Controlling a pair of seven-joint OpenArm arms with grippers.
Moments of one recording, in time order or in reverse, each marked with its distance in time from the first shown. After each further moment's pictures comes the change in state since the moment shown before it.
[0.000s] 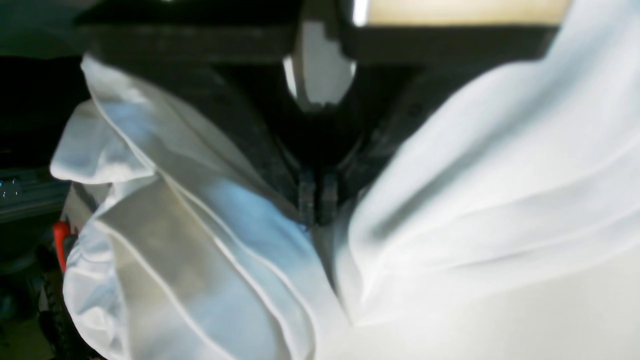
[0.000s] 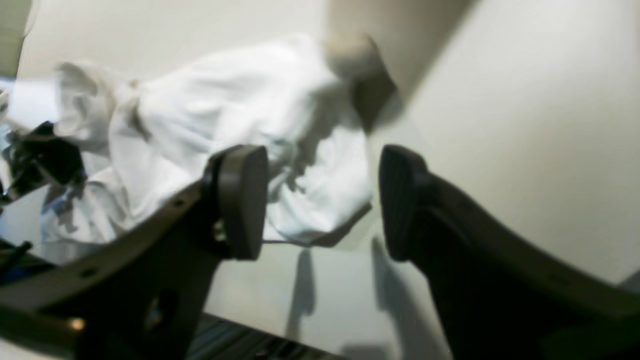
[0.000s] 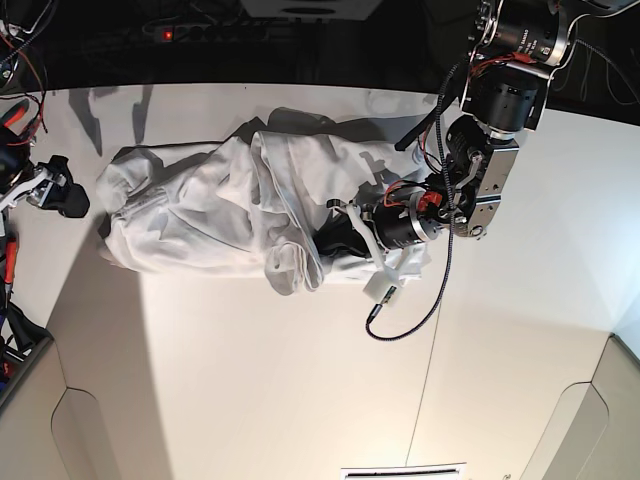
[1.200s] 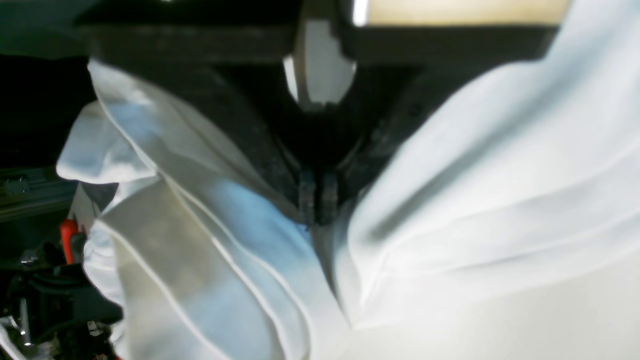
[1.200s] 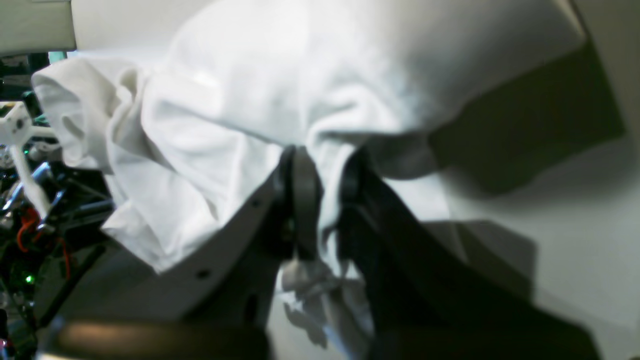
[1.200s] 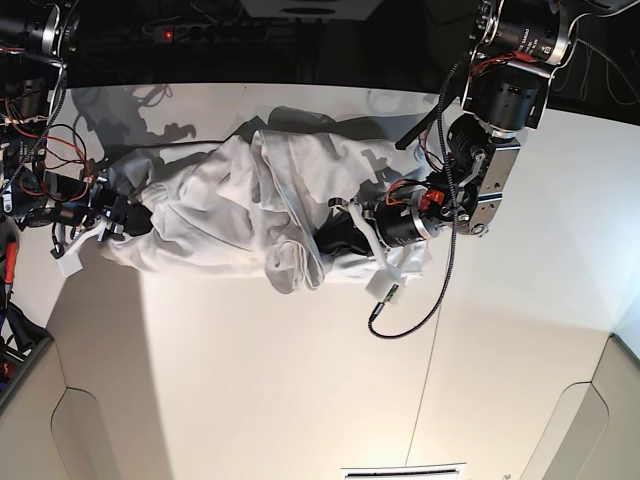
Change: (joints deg) left arm 0.2 -0.2 0.0 -0.1 -1.7 -2.2 1.1; right arm 19.3 3.0 -19.0 -32.5 4.2 0.3 0.5
